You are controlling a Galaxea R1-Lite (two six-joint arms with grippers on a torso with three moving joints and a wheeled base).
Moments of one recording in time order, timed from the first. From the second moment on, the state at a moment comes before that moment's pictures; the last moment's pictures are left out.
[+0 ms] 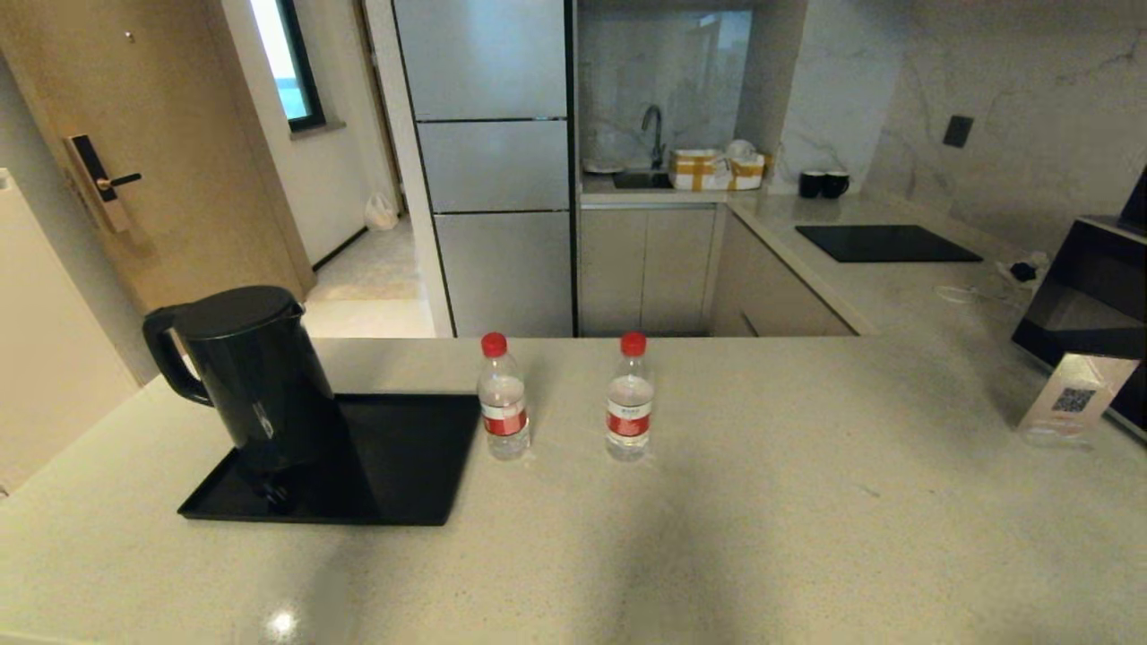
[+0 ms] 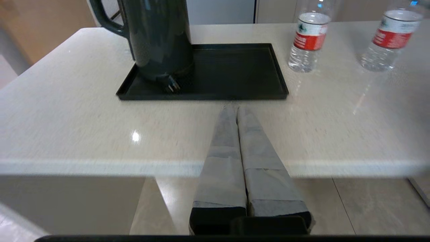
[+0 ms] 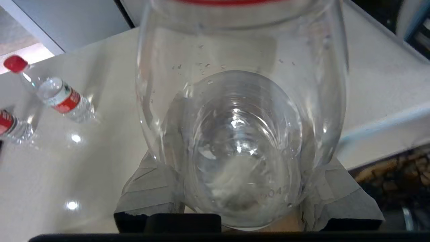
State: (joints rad) left arm 0.00 0.00 0.00 0.04 0.00 0.03; right arm 0.03 0.62 -0.76 0.46 -0.25 0.23
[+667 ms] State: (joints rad) left arm 0.00 0.00 0.00 0.04 0.00 0.03; right arm 0.03 0.60 -0.72 0.44 -0.23 0.25
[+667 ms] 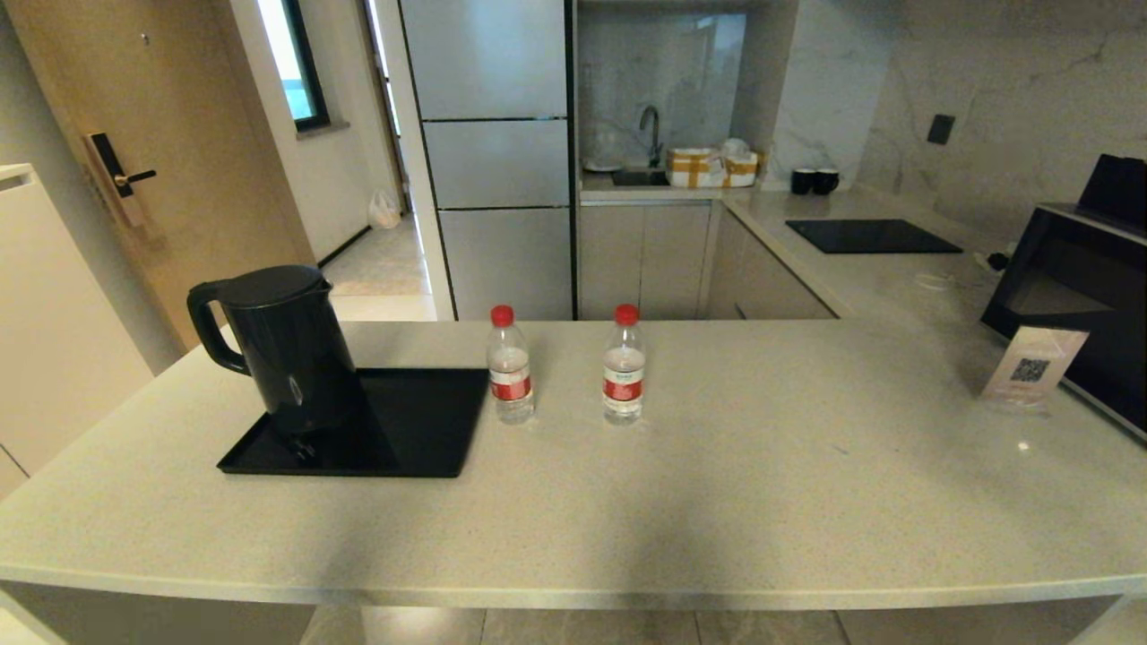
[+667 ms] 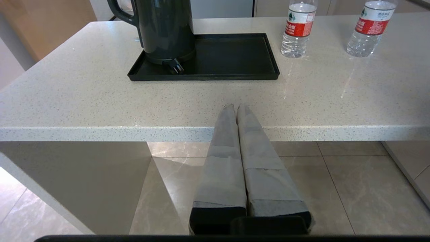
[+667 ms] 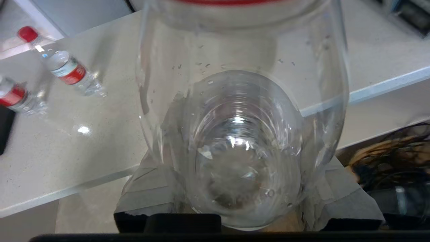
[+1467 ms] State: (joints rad) left arm 0.00 0.00 0.00 0.04 0.00 0.03; right arm -0.06 0.33 -0.72 0.63 -0.18 0.25
